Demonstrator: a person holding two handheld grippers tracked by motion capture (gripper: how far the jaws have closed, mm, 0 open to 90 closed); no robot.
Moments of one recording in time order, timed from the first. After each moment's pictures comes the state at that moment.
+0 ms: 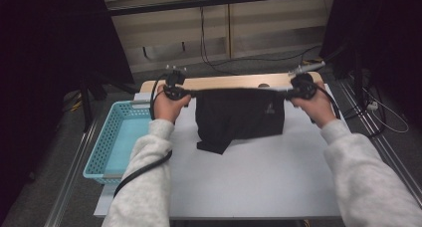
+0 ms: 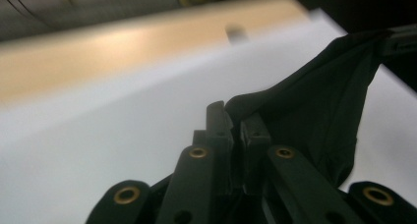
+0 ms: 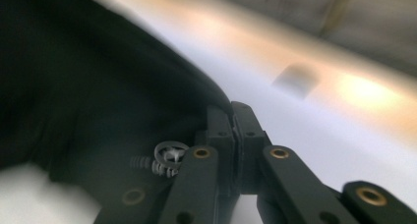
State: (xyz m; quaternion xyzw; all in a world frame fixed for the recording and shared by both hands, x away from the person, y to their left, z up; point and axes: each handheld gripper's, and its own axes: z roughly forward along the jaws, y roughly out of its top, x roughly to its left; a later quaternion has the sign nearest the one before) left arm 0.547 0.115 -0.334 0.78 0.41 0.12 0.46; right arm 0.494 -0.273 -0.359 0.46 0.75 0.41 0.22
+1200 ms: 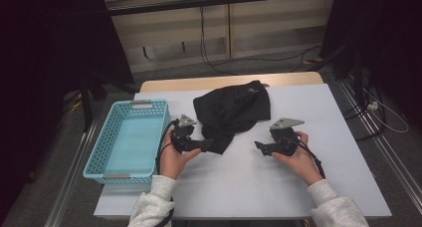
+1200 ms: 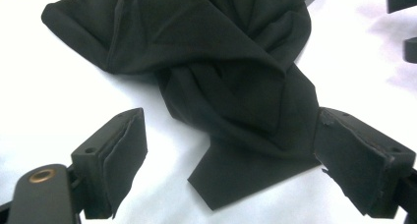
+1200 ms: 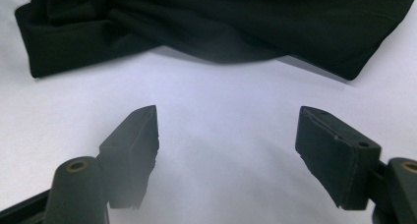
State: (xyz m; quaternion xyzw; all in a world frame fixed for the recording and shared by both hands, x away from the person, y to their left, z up) left arm 0.426 0.119 -0.434 0.83 0.36 0.14 0.40; right arm 0.385 -0.207 -0.461 0.44 0.78 0.38 0.21
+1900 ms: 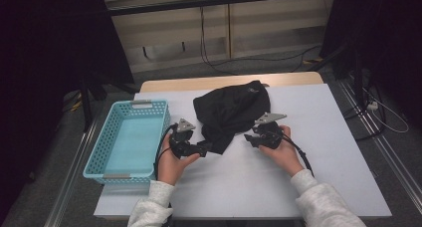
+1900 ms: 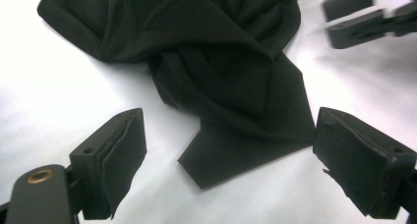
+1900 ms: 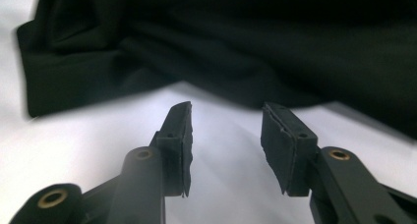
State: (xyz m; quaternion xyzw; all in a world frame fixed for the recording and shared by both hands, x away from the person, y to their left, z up) left arm 0.414 0.123 -0.432 0.83 0.35 0.14 0.40; right arm 0.417 -0.174 -0.465 0.42 0.79 0.39 0.20
